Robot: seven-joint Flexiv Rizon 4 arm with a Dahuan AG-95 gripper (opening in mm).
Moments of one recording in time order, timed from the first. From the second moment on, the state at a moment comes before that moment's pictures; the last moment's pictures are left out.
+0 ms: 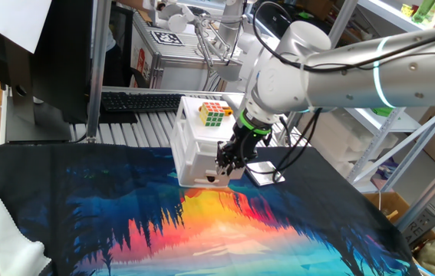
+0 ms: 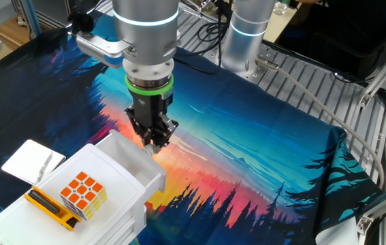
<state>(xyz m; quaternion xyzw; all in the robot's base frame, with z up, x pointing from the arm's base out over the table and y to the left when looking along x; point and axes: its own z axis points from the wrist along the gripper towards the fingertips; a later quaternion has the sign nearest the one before) 0.590 0.009 0.156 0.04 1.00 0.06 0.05</state>
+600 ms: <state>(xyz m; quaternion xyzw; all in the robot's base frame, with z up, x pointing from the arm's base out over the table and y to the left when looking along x) 0.576 0.016 0.154 0.05 1.00 0.06 0.04</state>
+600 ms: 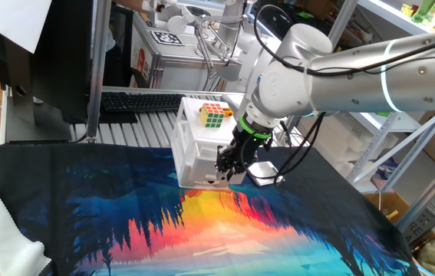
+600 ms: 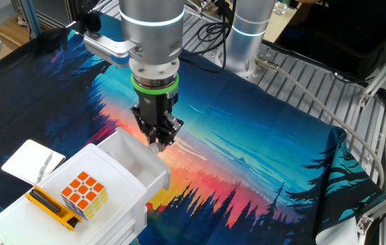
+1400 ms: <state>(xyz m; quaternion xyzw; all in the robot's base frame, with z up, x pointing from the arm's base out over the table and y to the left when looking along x) 0.547 0.023 0.155 0.06 1.00 0.06 0.04</state>
